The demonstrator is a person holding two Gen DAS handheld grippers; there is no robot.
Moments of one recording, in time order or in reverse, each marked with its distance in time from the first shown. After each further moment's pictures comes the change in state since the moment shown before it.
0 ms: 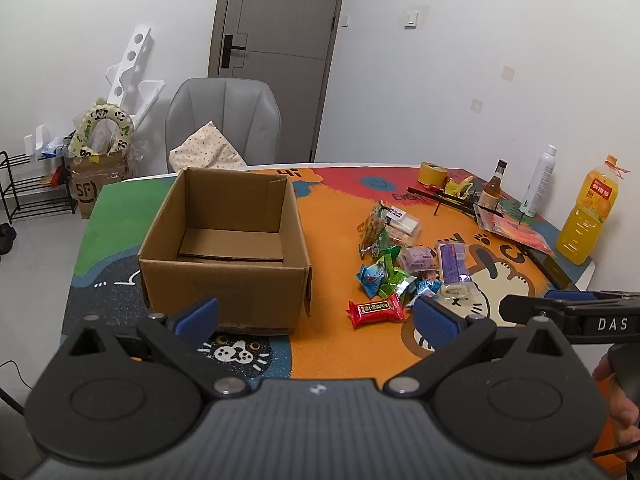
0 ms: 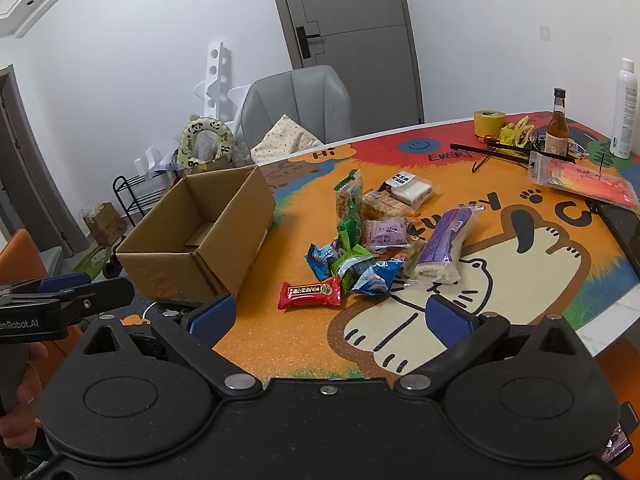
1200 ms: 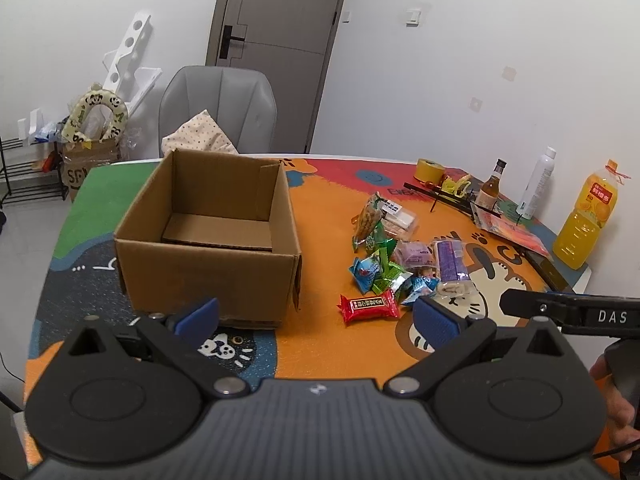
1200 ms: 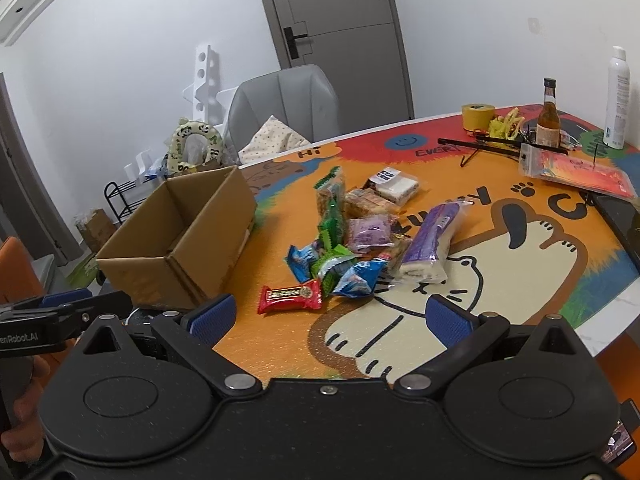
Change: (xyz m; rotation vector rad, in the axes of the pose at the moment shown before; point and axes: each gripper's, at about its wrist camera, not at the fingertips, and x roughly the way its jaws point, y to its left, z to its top) left arm 0.023 0.002 -0.008 -0.041 0.014 -0.028; right arm 0.015 -0.017 -0.002 0.027 -0.006 -0.017
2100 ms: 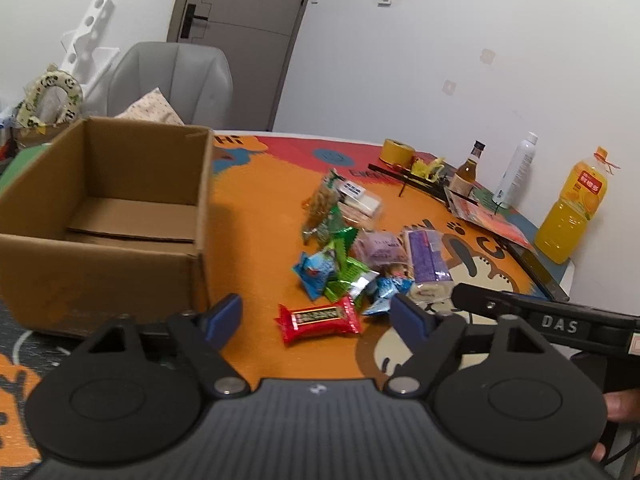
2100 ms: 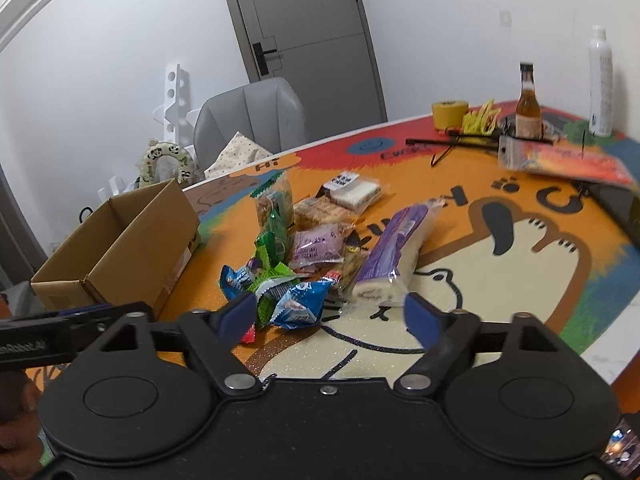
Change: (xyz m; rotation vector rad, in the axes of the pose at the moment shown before) left arm 0.089 -0.031 -0.007 0.003 0.038 -0.123; right arm 0.059 -0.045 -0.008 0.058 -0.055 -0.041
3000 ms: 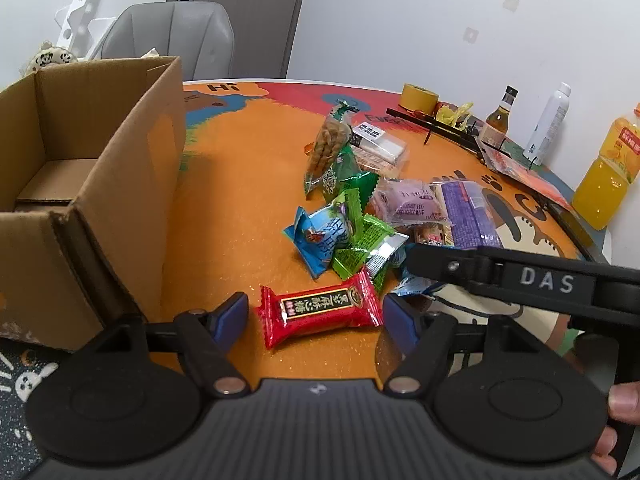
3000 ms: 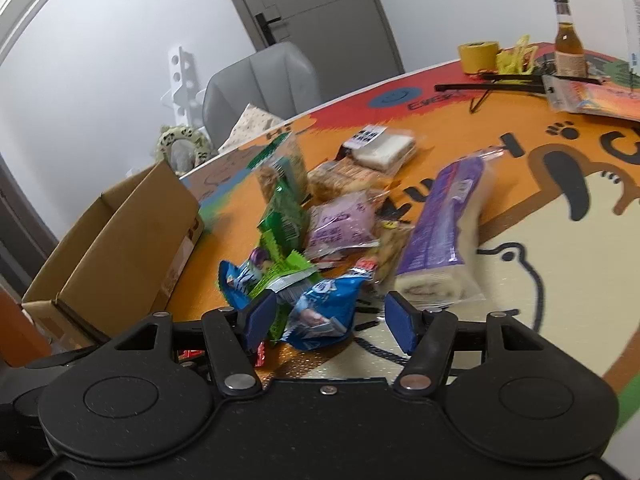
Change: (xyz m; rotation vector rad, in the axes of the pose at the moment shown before) left arm 0.082 -0.009 -0.010 0.028 0.129 0.071; right arm 0.067 0.000 0.001 0.080 0.107 0.099
